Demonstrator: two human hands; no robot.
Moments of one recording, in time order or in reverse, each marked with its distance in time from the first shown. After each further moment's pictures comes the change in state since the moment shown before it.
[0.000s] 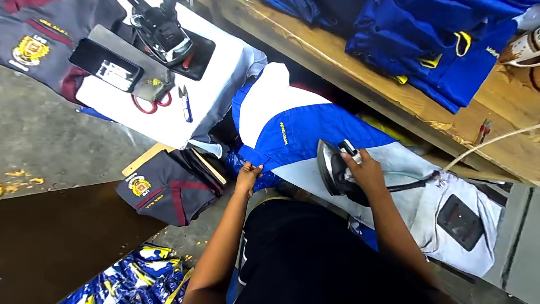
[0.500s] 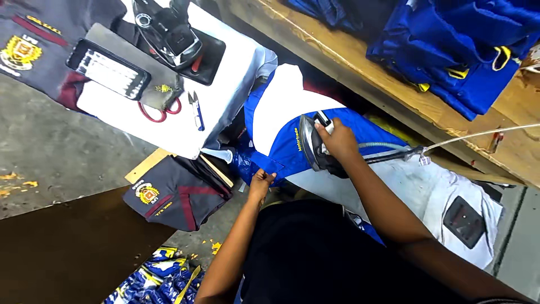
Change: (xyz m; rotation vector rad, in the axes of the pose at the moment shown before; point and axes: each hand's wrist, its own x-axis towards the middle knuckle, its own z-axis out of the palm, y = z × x) left_hand 0.012 0.002 -0.016 0.047 -0.122 -0.009; right_hand 0.071 -0.134 0.038 -0.092 -0.080 -0.062
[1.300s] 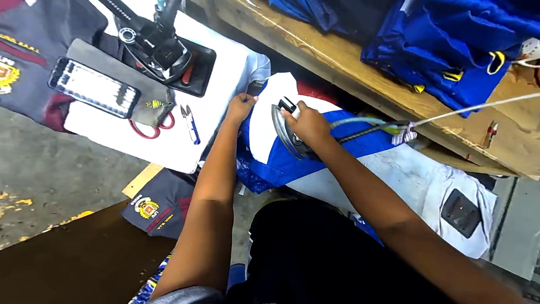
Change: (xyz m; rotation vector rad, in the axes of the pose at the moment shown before) left_hand 0.190 0.185 -0.025 0.692 -0.029 0.356; right_hand 0.037 -0.083 0.000 -0.073 -0.070 -0.116
